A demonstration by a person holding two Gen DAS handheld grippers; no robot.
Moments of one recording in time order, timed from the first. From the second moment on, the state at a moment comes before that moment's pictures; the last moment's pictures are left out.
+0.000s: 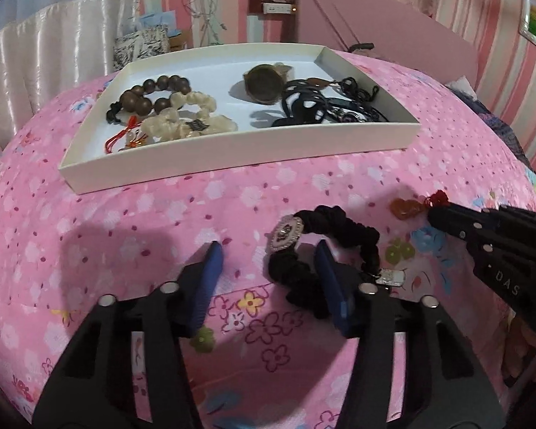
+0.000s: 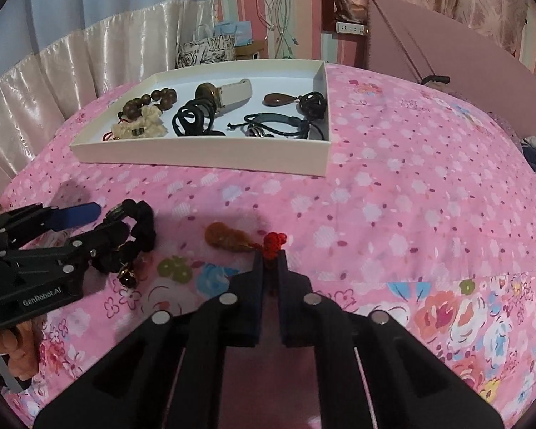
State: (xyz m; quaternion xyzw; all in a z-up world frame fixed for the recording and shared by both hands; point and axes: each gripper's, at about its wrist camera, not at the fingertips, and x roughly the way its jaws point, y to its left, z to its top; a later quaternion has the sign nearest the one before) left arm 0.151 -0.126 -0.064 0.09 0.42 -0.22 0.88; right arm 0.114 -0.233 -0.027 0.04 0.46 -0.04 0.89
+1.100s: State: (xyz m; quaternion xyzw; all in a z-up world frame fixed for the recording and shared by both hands) left arm 0.202 -0.032 0.059 0.00 0.29 -0.20 0.94; right arm 0.144 -0.240 0.075 0.09 0.33 -0.01 0.94
